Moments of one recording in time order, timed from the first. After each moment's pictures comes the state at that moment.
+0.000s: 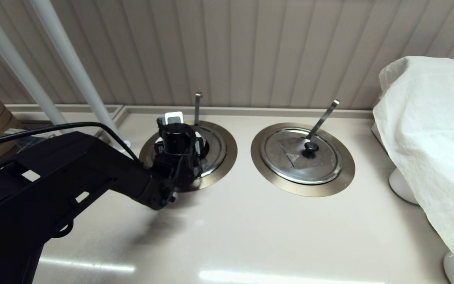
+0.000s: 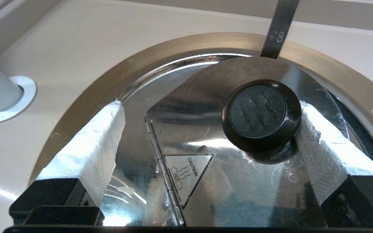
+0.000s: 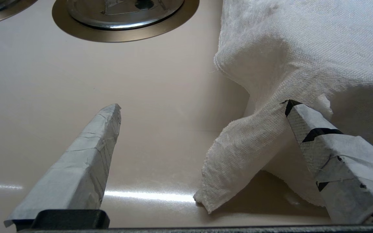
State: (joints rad) left arm -0.47 2.25 -1.29 -0.91 0.72 -0.05; right arm 0.00 0.00 0.00 0.00 0.00 -0.01
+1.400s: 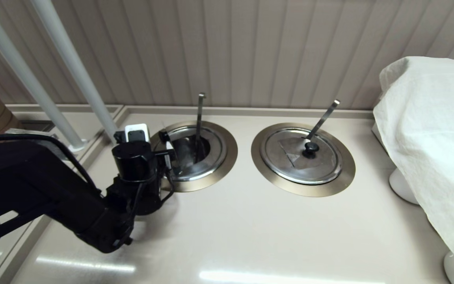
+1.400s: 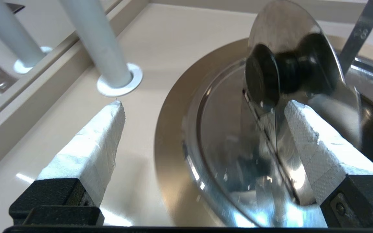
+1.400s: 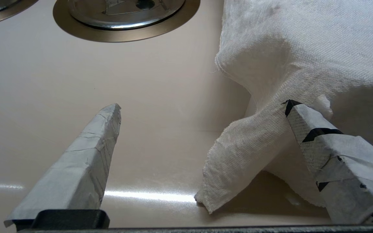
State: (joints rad) left arm -0.44 2.03 -0.77 -1.27 0.76 0.00; right arm 0.00 0.00 0.00 0.00 0.00 -0.01
